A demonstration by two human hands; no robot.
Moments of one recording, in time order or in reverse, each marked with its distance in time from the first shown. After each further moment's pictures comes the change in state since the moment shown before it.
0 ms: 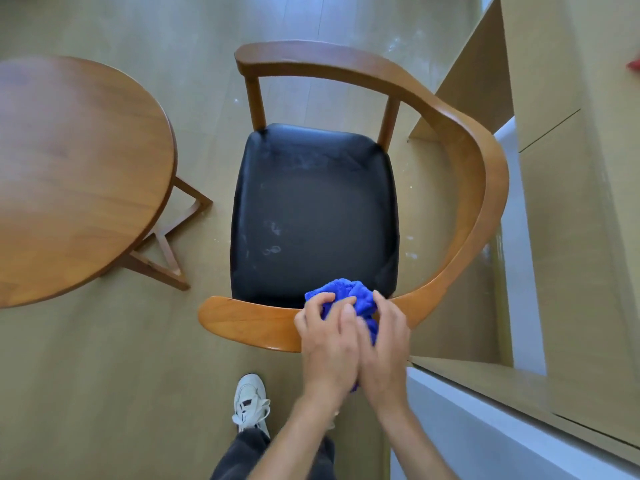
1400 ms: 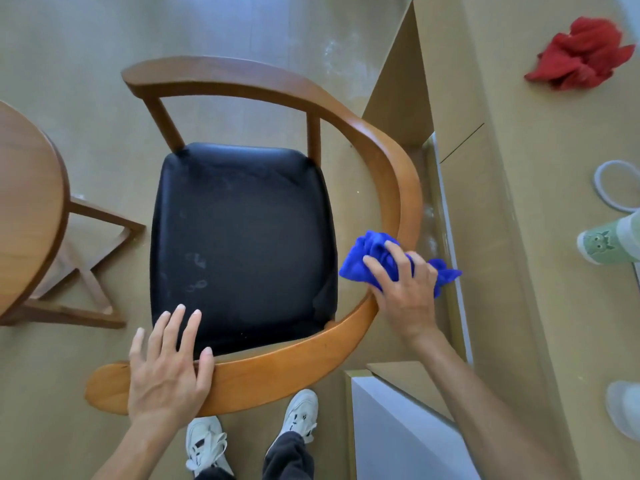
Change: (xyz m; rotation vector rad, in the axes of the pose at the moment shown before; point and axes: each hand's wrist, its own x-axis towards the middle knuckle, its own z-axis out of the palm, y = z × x) left_hand 0.077 -0.074 -0.045 1.013 0.014 0.275; right_hand 0.190 0.105 -0.102 -0.880 0.415 -0.746
